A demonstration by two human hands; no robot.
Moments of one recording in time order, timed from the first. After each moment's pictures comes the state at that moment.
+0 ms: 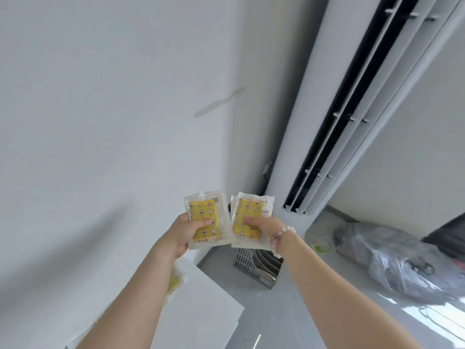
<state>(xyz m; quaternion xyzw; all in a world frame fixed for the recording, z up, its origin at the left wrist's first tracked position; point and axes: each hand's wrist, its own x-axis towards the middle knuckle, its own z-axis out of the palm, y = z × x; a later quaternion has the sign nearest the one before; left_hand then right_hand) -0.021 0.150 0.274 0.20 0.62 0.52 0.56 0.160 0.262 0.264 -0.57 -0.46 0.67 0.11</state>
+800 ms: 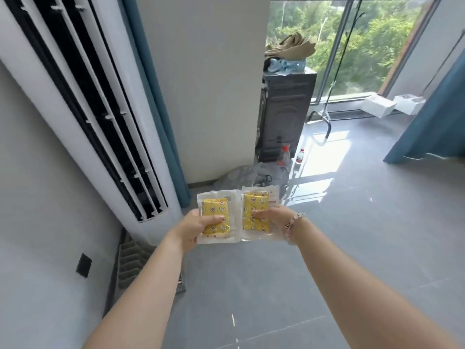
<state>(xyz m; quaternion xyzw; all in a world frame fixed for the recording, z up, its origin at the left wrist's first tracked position) 0.372 0.234 0.308 0.48 0.44 0.19 0.73 0.580 0.163 0.306 -0.66 -0.23 0.59 0.42</state>
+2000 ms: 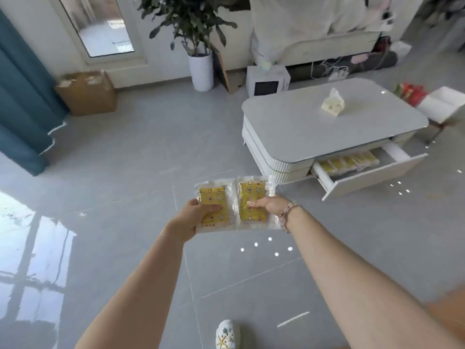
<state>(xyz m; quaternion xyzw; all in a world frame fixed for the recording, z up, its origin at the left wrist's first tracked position) 0.991 -0.124 0.262 0.66 0.03 -0.41 0.63 0.906 -0.322 0.257 -0.67 0.35 0.13 0.64</state>
